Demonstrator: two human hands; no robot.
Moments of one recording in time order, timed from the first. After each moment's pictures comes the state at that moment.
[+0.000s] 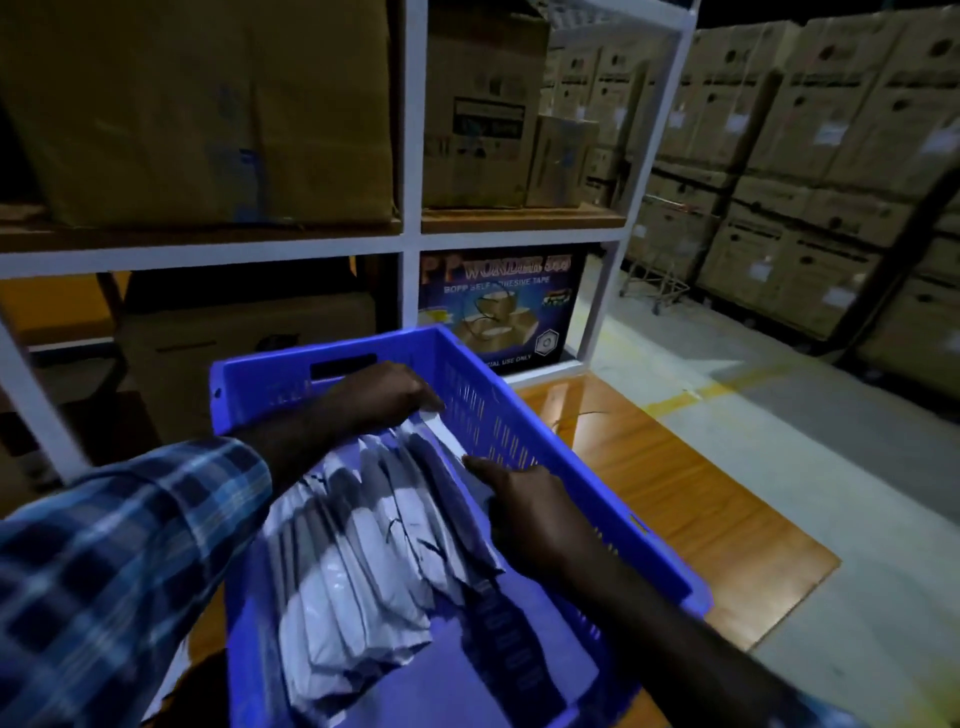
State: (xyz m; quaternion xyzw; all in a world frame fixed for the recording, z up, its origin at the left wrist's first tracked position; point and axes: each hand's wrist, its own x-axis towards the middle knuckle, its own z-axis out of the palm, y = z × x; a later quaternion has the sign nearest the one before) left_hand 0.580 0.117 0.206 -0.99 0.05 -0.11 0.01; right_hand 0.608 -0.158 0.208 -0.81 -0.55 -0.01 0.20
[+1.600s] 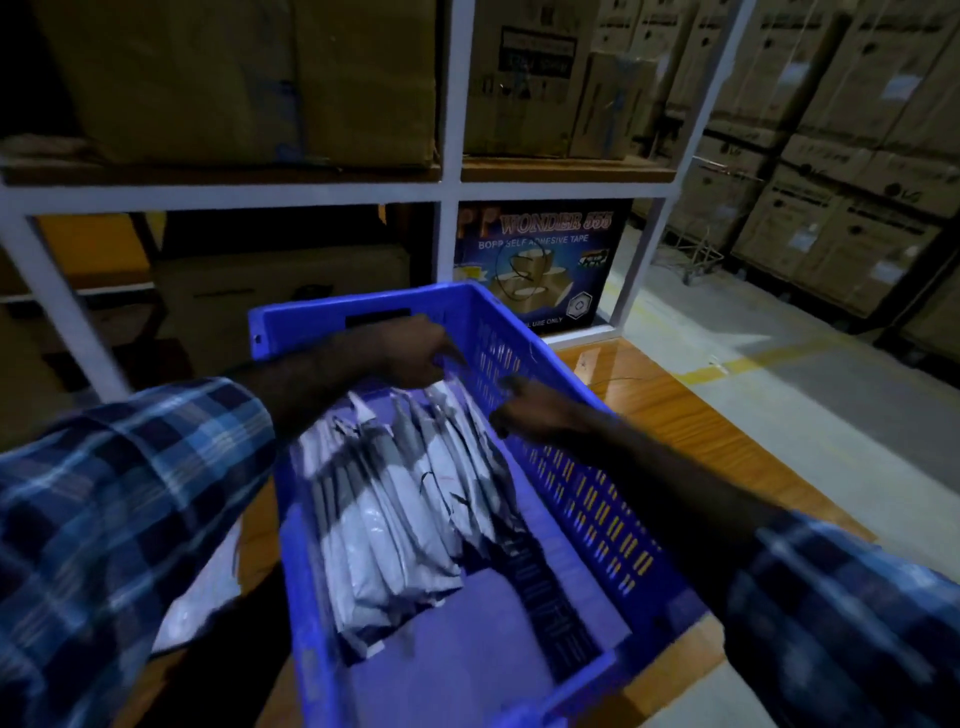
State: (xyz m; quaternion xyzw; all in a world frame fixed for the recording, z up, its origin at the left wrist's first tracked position) left_hand 0.558 0.096 0.242 -0.99 -0.09 0.04 -0.04; right_hand 0.629 -0.093 0.229 -0.84 -0.36 0.28 0.29
